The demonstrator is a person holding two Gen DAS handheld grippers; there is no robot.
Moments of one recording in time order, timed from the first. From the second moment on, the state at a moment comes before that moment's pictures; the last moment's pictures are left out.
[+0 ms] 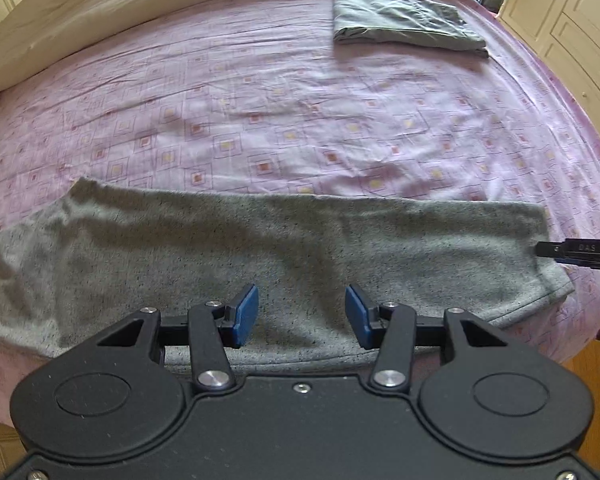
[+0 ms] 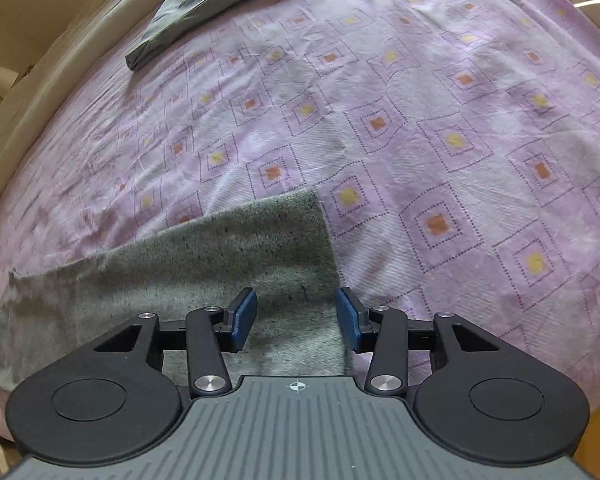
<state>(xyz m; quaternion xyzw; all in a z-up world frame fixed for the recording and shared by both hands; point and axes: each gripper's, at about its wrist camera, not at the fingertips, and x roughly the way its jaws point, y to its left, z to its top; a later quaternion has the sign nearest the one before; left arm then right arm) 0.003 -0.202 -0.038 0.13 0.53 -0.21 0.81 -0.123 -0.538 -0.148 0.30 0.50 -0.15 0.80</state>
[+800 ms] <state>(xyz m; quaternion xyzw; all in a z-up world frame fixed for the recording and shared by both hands) 0.073 -0.226 -0.117 0.10 0.59 -0.15 0.79 -0.118 -0.520 -0.114 0.33 0.48 -0.03 0.81</state>
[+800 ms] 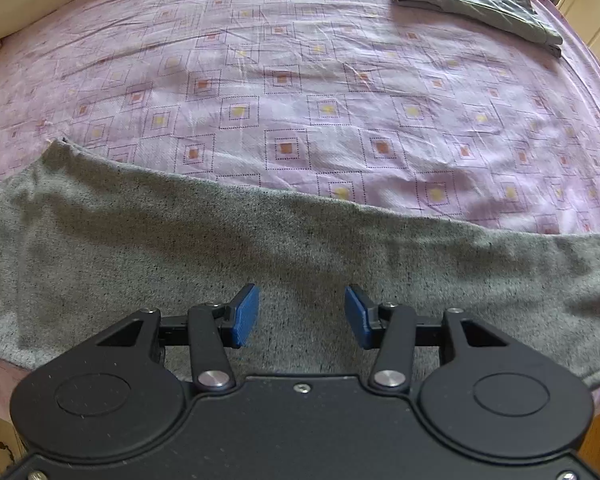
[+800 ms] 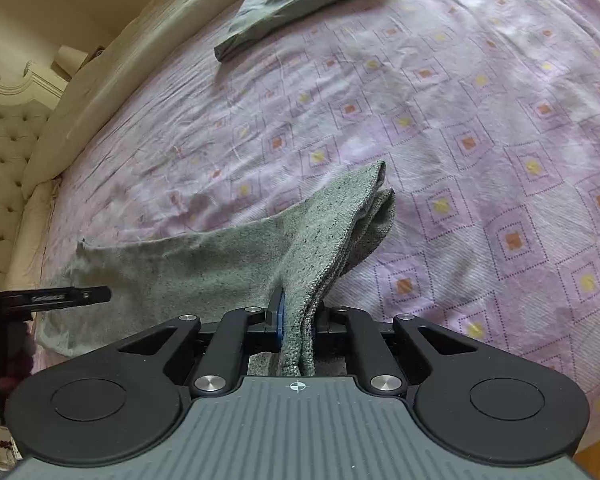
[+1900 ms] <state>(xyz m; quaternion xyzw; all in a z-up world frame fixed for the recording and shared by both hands) 0.012 -0.217 -0.152 0.14 0.62 -0.25 0.73 -0.112 -0.473 -0.057 0.32 0.44 -0.07 0.84</state>
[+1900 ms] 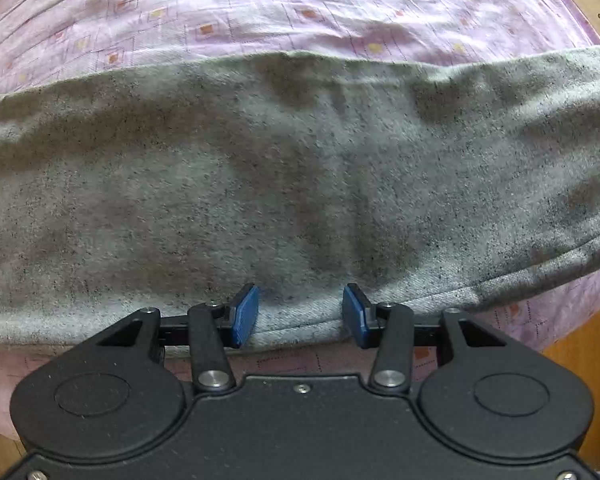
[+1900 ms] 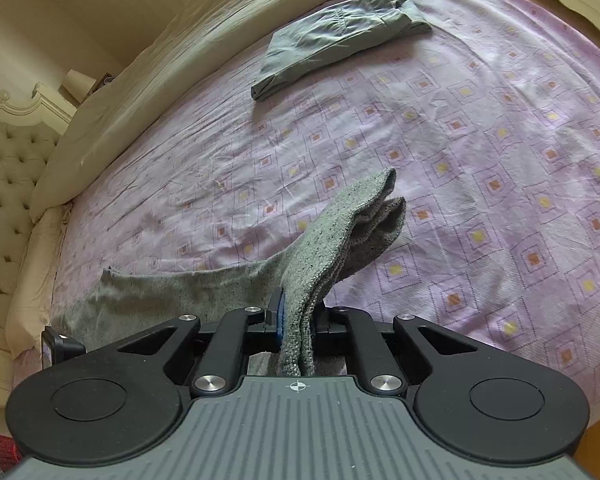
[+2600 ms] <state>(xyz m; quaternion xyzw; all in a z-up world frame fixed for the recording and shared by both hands) 0.143 0.000 -0.124 0.15 0.59 -0.23 0.76 0.040 -0.185 -0.078 0.21 0.47 0.00 0.86</state>
